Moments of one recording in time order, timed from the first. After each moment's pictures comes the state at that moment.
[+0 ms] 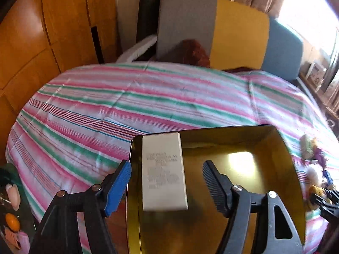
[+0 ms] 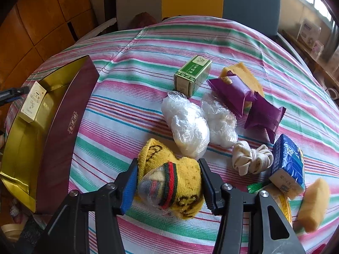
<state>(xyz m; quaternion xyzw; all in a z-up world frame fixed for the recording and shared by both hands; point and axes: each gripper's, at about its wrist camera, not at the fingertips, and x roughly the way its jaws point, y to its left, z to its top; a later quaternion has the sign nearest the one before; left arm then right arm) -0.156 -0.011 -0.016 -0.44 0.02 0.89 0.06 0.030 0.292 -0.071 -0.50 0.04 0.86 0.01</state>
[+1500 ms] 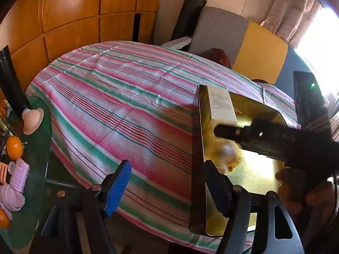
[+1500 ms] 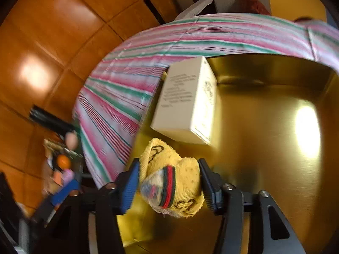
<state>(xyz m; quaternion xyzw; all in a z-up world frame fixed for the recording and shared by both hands) -0.037 -0.121 -0.040 -0.44 -0.09 0.89 0.01 -0.071 -0.028 -0.066 -0.52 0.16 0.81 -0.23</state>
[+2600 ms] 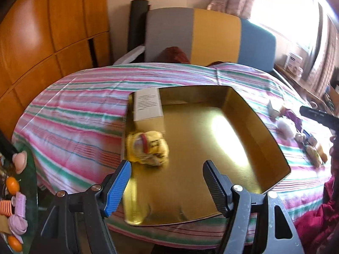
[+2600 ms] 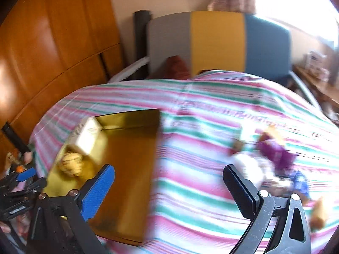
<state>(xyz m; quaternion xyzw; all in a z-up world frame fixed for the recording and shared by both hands) -0.007 -0.007 -0.013 -0.41 0.04 0.91 0.11 0.048 0.203 0.018 -0.37 0.06 0.93 -0.01</state>
